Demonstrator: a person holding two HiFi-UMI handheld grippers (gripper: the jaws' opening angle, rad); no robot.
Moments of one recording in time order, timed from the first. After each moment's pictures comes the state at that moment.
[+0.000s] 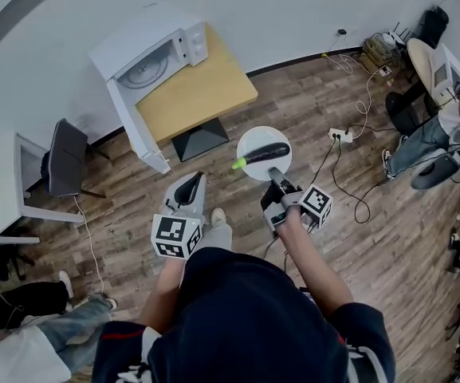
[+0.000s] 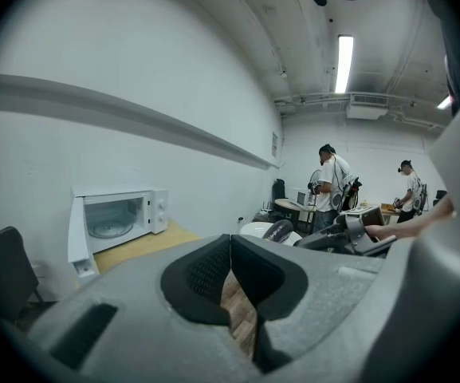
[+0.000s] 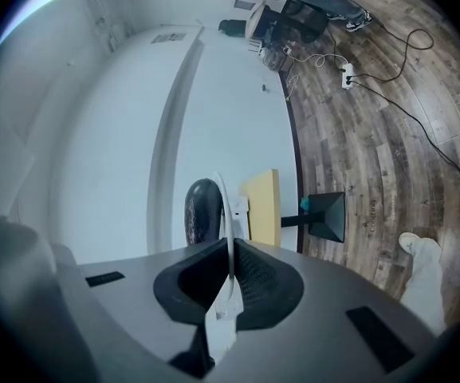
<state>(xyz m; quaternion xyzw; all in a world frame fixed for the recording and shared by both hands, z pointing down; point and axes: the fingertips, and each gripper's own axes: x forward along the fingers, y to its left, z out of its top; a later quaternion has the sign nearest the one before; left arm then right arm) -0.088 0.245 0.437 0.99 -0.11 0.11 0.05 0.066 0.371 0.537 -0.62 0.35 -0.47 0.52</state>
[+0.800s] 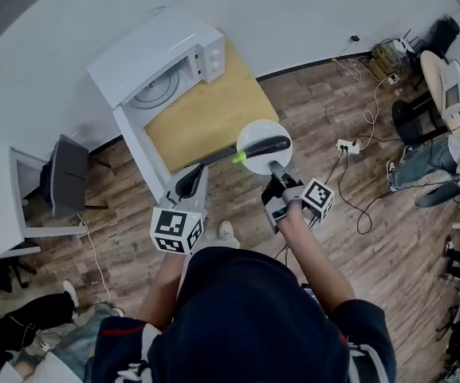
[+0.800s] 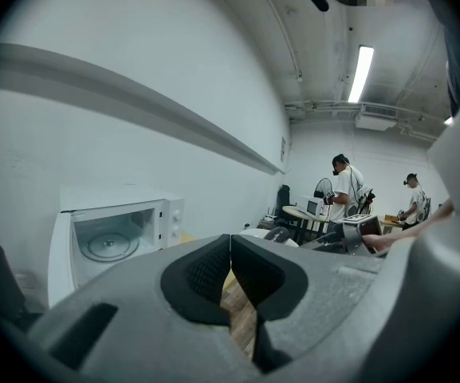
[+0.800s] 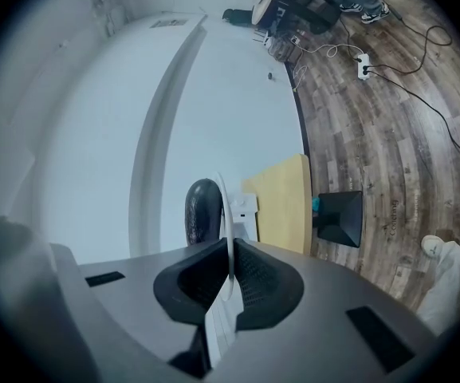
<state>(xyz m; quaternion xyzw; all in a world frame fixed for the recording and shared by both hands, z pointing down) -0.012 0.068 0.420 0.99 -0.10 0.10 0.08 0.136 0.193 0.525 -0.63 0.35 -0.48 0.50</state>
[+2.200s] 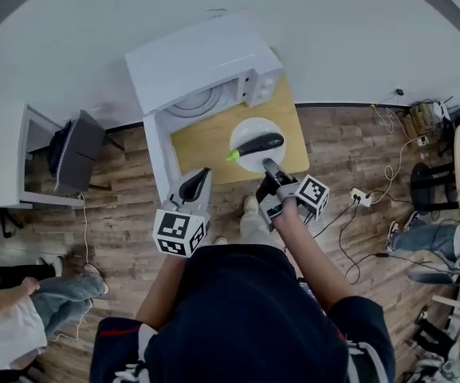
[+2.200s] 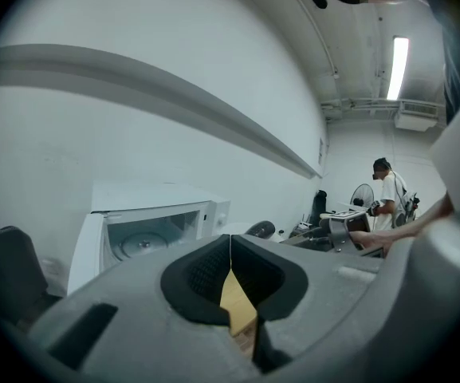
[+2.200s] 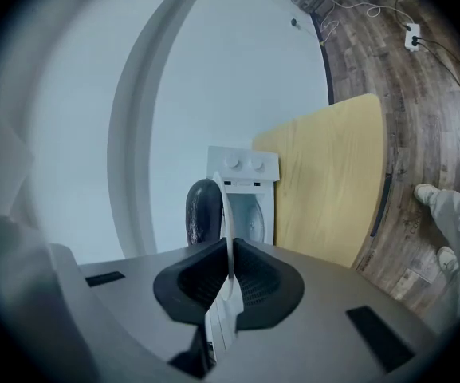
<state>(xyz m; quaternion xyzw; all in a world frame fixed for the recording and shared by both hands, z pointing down) 0.005 -0.055 0.441 0.96 -0.22 0.10 0.12 0.168 -0.004 0.532 -0.57 0.44 -0.55 0.42</state>
